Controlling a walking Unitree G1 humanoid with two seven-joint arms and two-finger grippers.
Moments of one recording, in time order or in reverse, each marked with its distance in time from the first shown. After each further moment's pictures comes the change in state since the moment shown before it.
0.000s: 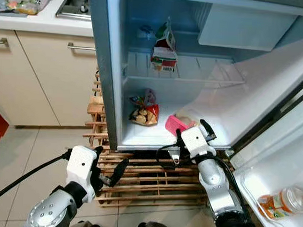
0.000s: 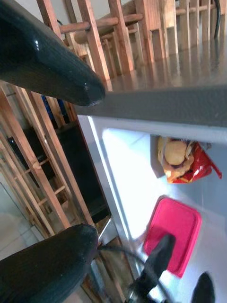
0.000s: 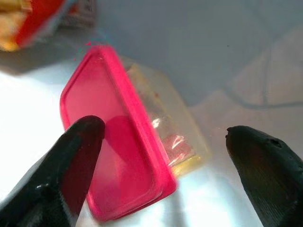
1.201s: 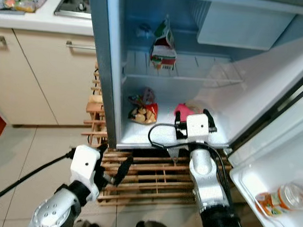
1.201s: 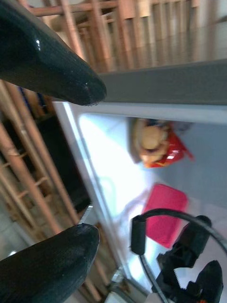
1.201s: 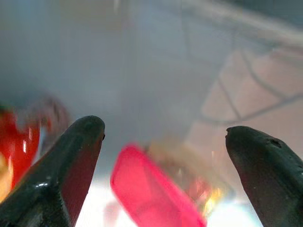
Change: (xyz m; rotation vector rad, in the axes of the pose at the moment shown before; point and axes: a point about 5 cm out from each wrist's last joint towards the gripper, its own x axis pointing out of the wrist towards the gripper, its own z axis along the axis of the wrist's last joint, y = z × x) left arm 0.006 -0.008 0.010 0.021 -0.106 -0.039; right arm 0.004 -0.002 0.048 0.466 -0.115 -0.208
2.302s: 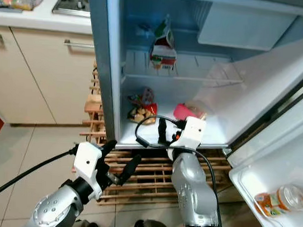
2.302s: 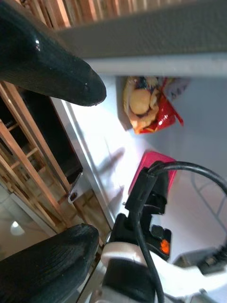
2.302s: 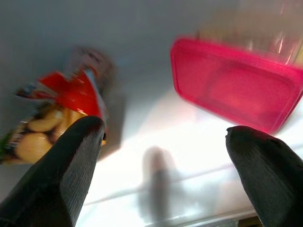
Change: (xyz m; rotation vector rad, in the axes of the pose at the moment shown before) left arm 0.000 -0.006 0.002 -0.046 -0.017 -0.121; right arm -0.019 0.041 -0.013 0.544 0.404 0.017
